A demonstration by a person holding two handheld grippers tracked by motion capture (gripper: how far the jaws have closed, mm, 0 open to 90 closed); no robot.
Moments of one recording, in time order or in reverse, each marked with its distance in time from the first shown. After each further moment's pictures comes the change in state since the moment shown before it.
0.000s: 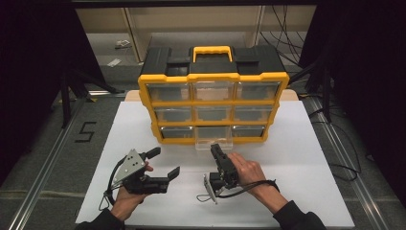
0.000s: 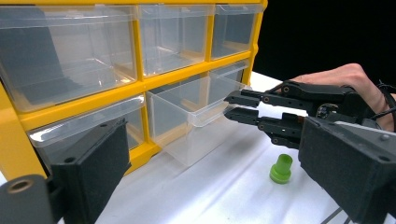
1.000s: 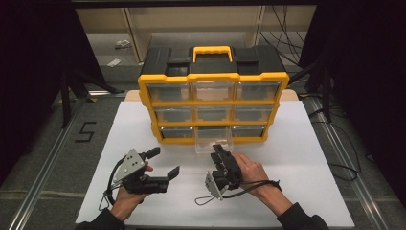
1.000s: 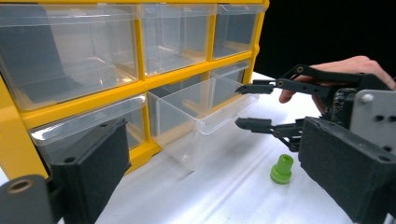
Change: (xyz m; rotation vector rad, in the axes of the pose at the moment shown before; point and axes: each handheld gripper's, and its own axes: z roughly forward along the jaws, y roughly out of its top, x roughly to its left) left arm 0.001 0.000 0.000 0.001 0.004 -0.006; right arm -0.019 -0.002 -0.010 -0.016 0.132 0.157
